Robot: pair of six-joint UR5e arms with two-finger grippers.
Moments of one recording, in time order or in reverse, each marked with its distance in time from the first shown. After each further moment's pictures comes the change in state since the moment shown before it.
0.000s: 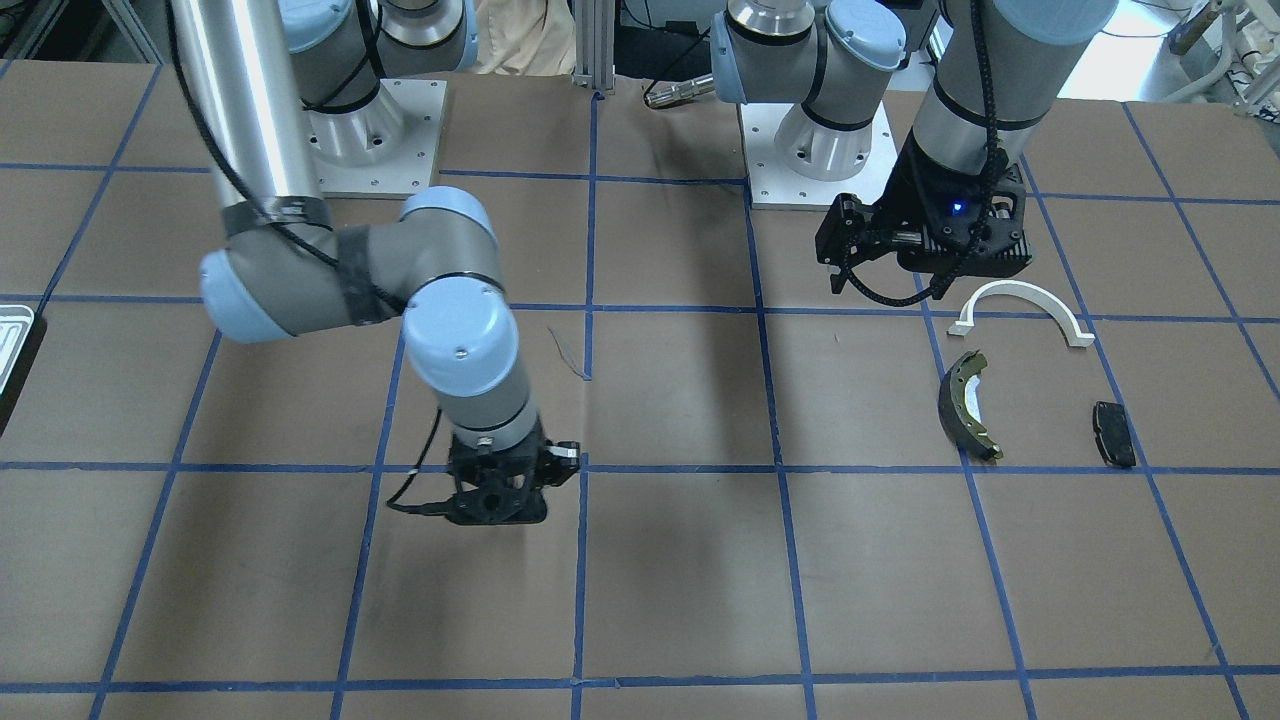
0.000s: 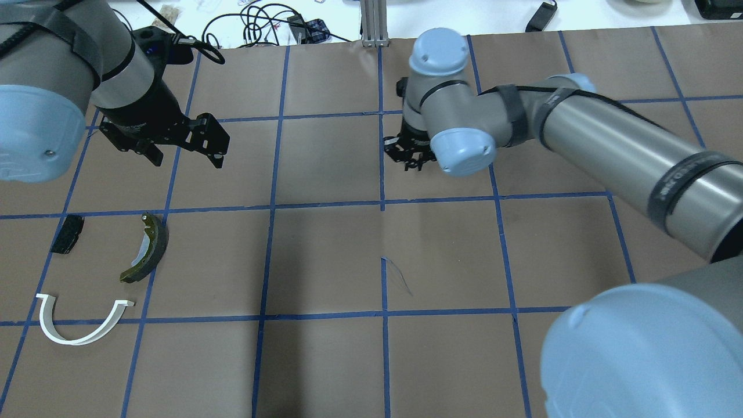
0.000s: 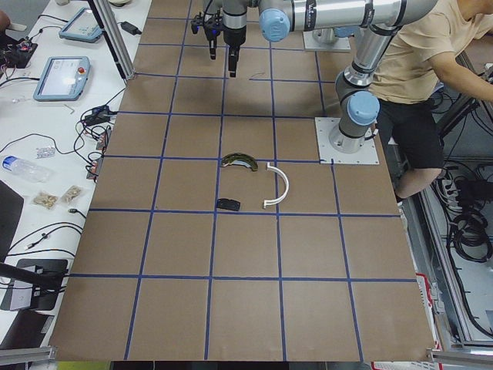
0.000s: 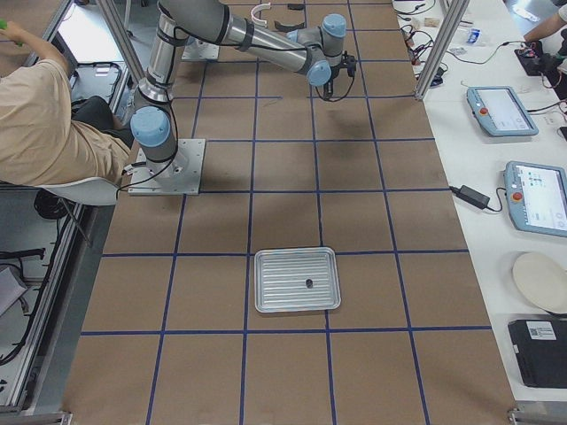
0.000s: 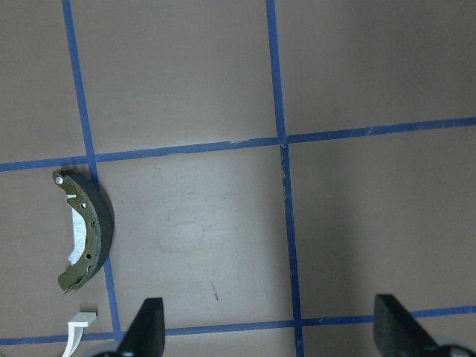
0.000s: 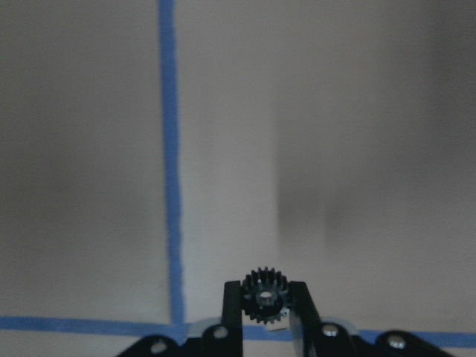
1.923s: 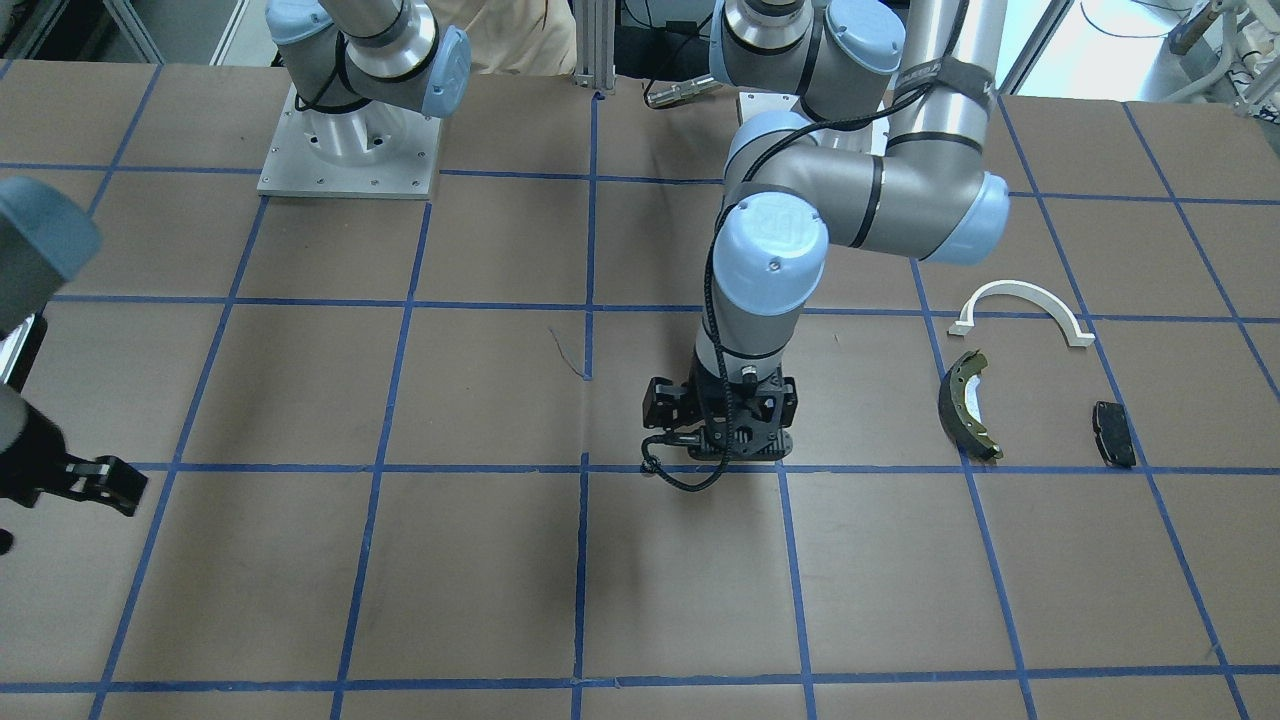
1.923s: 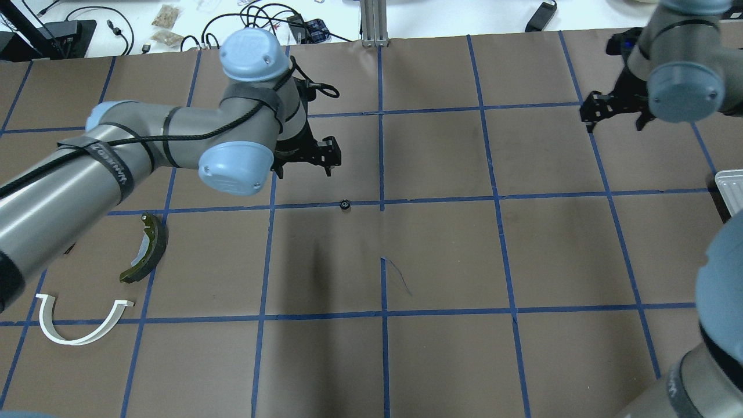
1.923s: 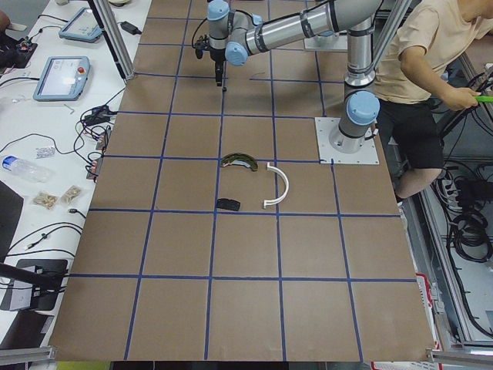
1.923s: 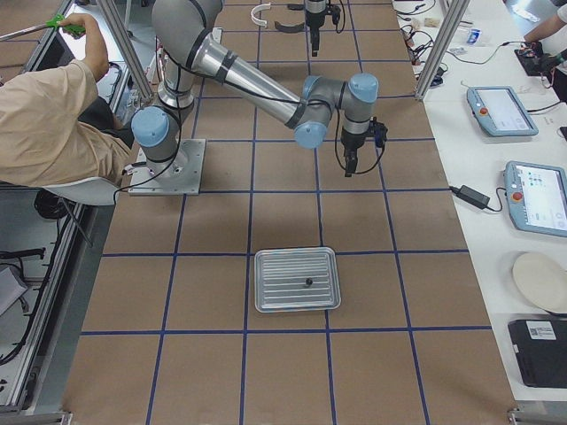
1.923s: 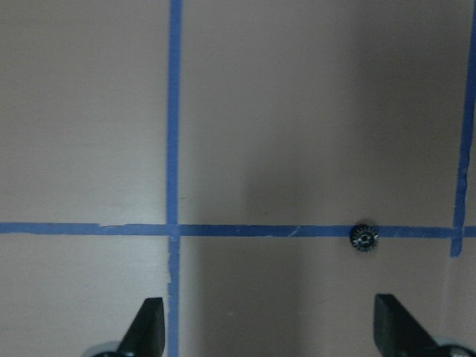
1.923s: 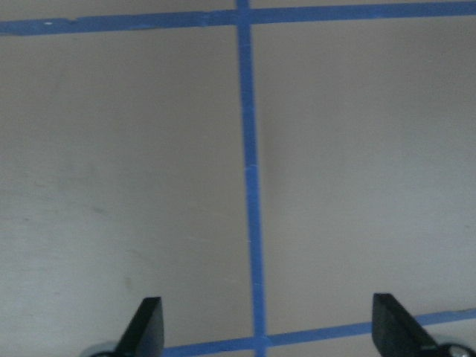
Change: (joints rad) left arm -0.258 -0.398 -0.035 0.450 -0.020 -0.332; right arm -0.717 -0.118 0.014 0.120 -0.151 -0.659
